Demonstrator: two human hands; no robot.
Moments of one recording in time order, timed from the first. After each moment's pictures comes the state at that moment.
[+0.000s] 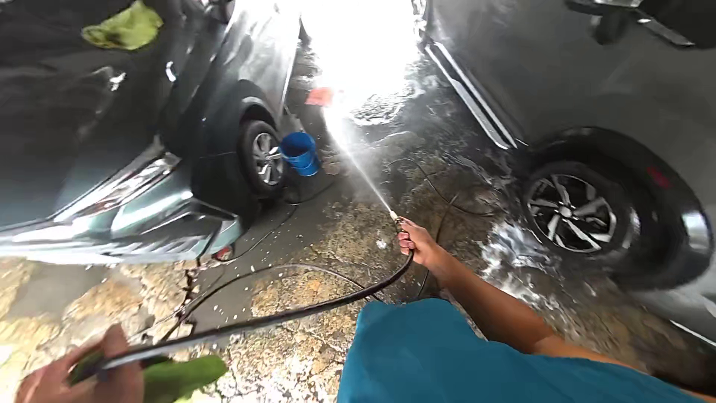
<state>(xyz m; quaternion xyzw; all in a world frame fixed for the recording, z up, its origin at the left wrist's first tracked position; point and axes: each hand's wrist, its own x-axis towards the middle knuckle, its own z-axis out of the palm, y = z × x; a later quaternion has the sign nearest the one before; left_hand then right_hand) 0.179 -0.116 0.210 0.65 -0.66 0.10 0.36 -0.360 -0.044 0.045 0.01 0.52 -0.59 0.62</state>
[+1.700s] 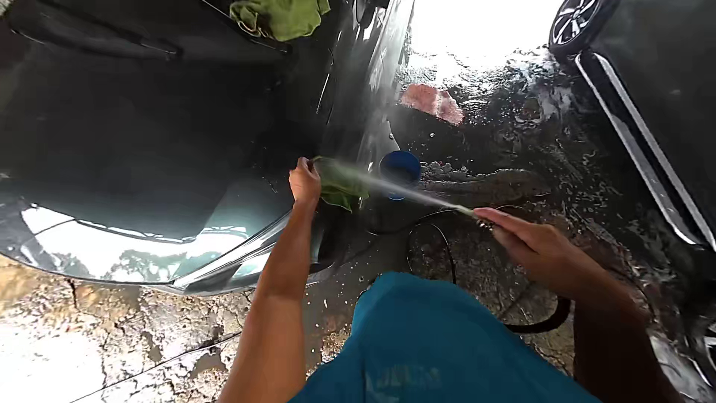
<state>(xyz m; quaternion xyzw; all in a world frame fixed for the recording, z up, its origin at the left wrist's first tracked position) 0.157 -0.959 0.082 0.68 -0.68 -0.17 0.22 -0.192 -0.628 0.217 -0.66 0.68 -0.17 0.27</state>
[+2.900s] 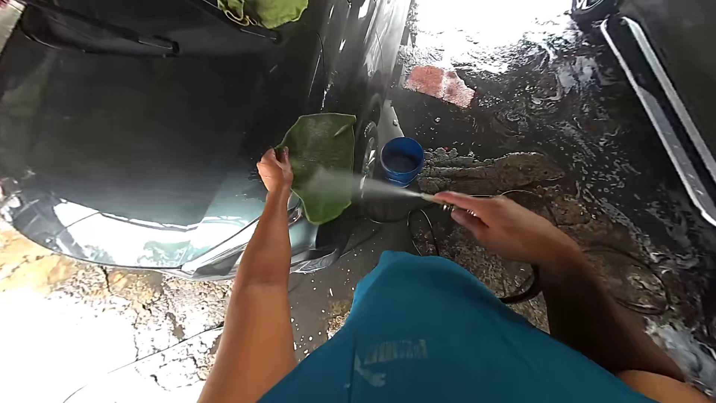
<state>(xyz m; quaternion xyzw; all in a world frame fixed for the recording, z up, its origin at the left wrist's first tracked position) 0.193 -0.965 0.098 0.71 -0.65 -0.12 0.24 -0.193 -0.656 0.223 -0.68 0.66 -0.10 0.30</state>
